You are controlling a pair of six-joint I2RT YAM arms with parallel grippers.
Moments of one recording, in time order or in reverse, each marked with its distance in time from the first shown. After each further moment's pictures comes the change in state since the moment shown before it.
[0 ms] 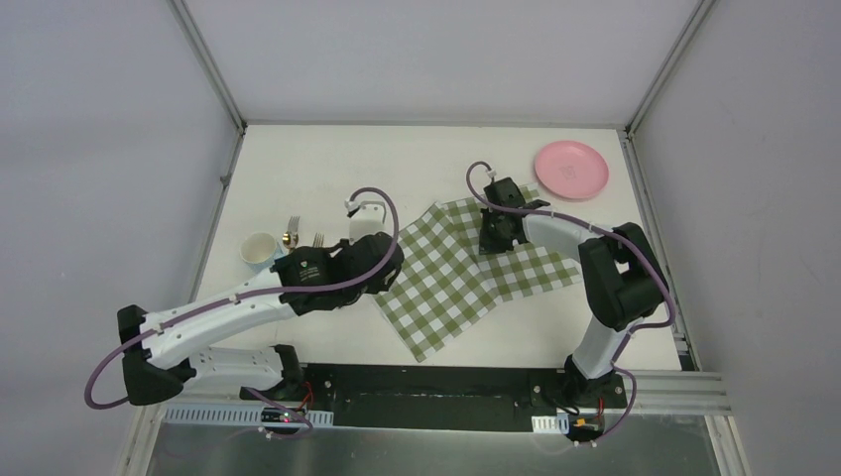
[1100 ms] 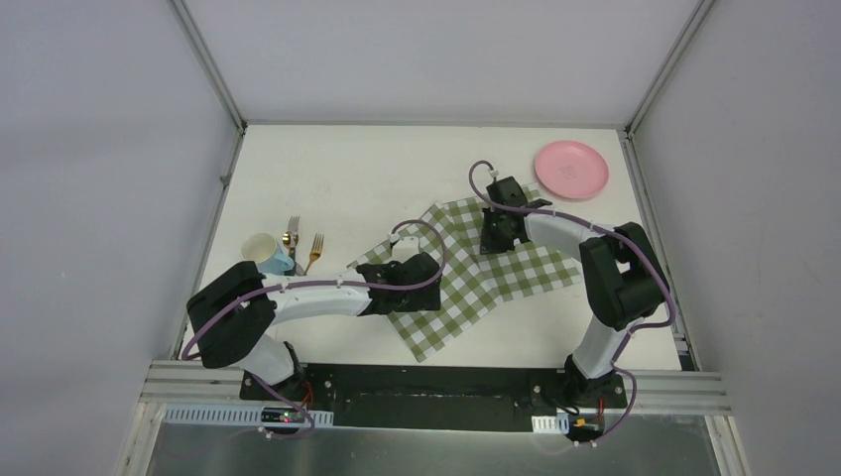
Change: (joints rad) left arm 0.066 0.423 -0.340 0.645 0.262 -0.150; right arm -0.019 -0.001 -0.001 0.000 -0.024 0.001
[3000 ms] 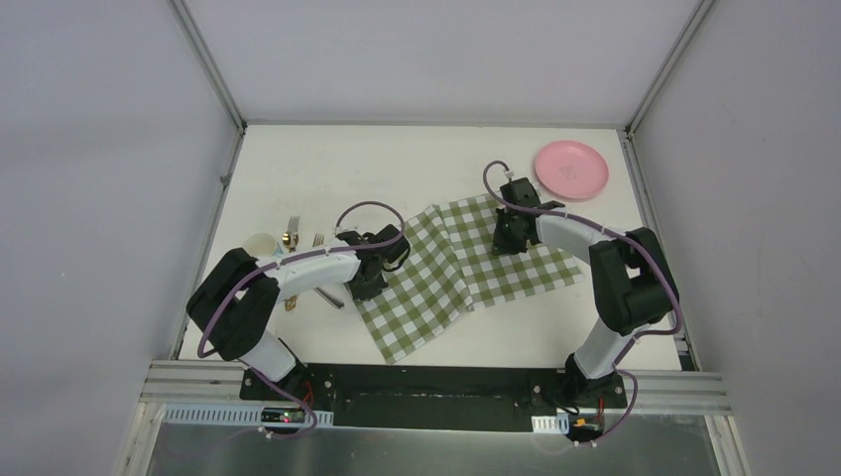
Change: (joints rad) left arm 0.293 0.042 0.078 -0.462 -0.045 -0.195; right arm -0.058 -0.046 -0.046 -0.014 0.023 -0.002
